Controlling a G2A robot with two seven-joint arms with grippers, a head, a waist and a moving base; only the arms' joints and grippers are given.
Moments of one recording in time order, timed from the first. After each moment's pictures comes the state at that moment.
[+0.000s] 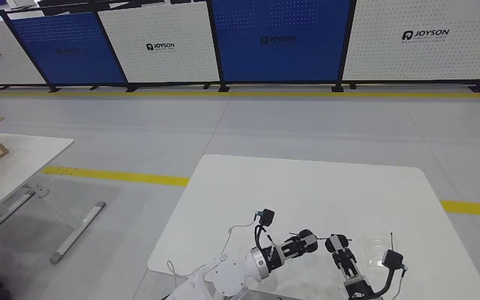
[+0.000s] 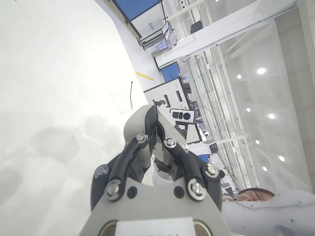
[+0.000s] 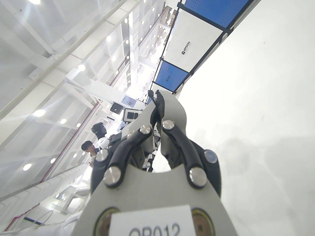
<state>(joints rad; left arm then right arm) 1.41 -1.21 -0.87 -1.66 -0.04 -0.21 -0.25 -1.80 -1.20 1.22 -1.79 -0.17 -0.34 -0.06</state>
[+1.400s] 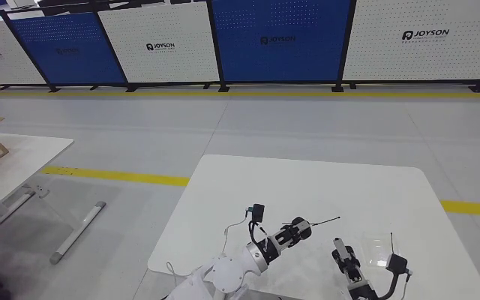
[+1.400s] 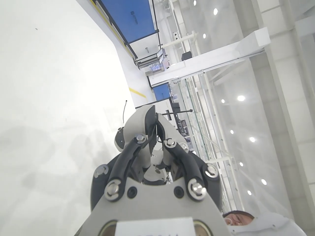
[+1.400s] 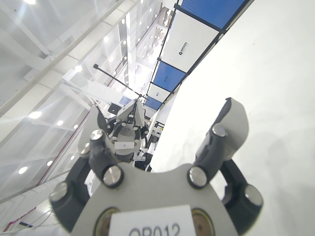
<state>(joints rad) 1.42 -1.22 -0.90 -1.67 -0.15 -0.19 -0.14 -1.83 -1.17 1.23 -1.80 -0.17 -0.34 -0.07</state>
